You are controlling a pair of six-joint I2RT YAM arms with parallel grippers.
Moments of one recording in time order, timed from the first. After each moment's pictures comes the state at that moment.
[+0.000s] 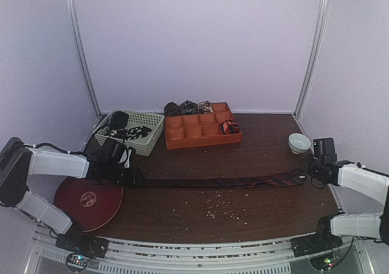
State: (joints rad) left arm -0.52 1.41 0.59 -0.11 0.14 -0.51; right arm 0.07 1.04 0.43 -0.17 0.30 0.65
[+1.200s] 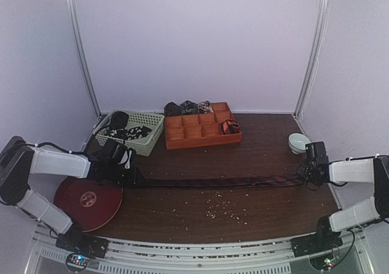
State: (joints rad) left arm -0.52 1.43 0.59 -0.11 0.13 -0.51; right arm 0.07 1.27 0.41 -0.04 0.38 0.72
